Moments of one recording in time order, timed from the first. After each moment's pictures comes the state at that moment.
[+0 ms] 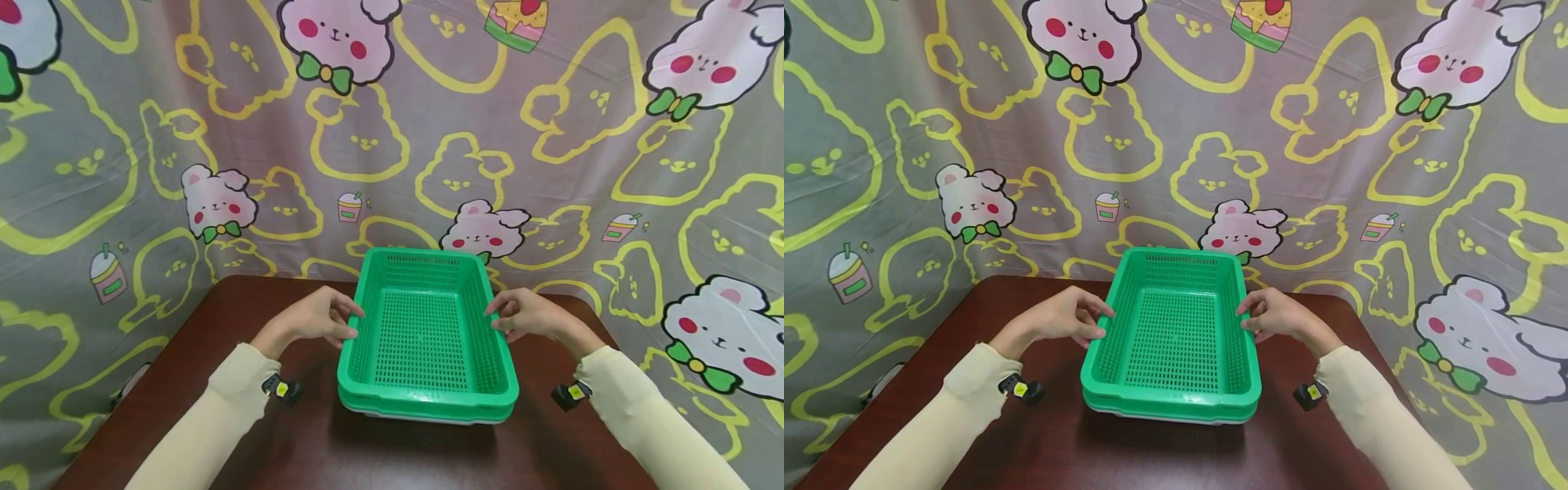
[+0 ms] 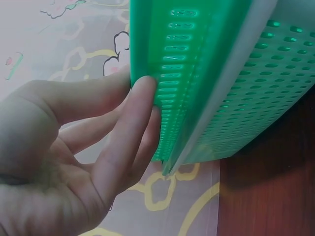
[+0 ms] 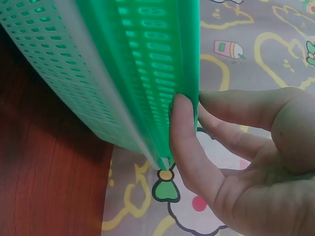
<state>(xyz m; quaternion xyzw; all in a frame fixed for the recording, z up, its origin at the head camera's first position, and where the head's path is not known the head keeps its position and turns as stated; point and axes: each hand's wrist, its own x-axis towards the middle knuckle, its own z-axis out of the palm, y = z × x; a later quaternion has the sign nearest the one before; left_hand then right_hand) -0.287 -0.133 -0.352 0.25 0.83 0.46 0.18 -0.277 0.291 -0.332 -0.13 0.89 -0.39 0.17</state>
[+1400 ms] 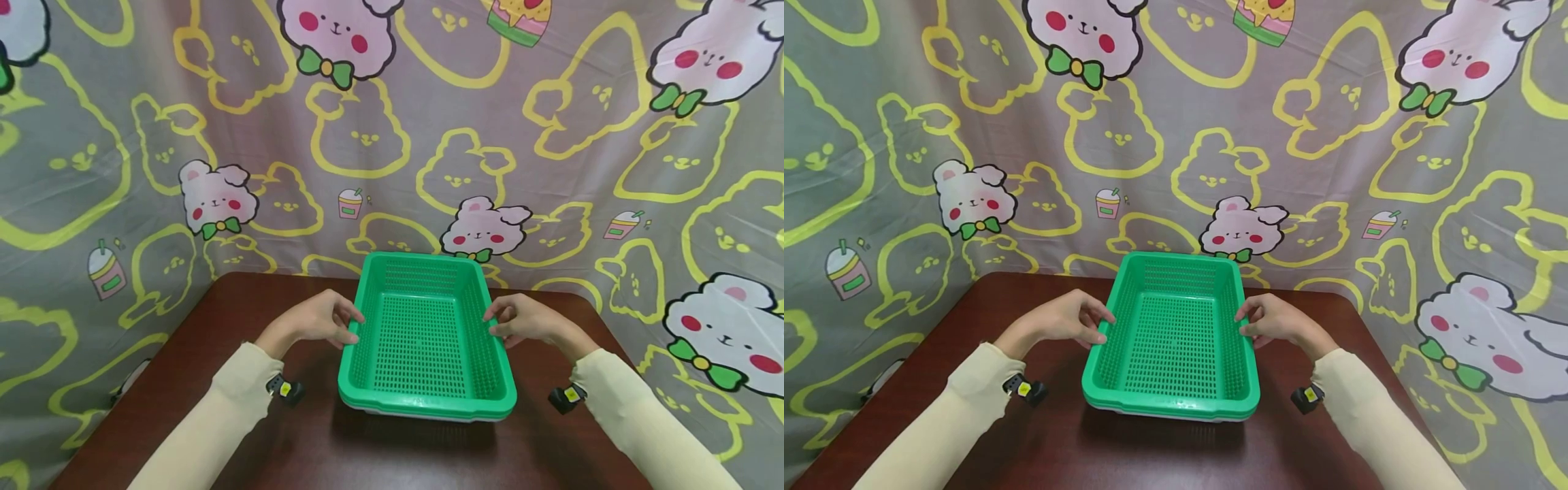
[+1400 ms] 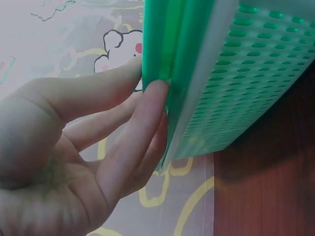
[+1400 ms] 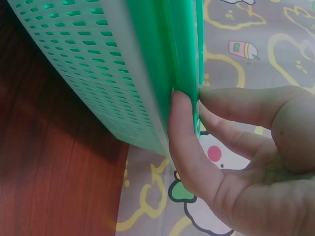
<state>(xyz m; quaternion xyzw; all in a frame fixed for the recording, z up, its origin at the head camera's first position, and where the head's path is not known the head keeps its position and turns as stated) -0.289 -0.132 -0.360 0.25 0.85 0.42 0.19 -0.277 0.288 -0.351 -0.14 0.89 -0.39 0.18</state>
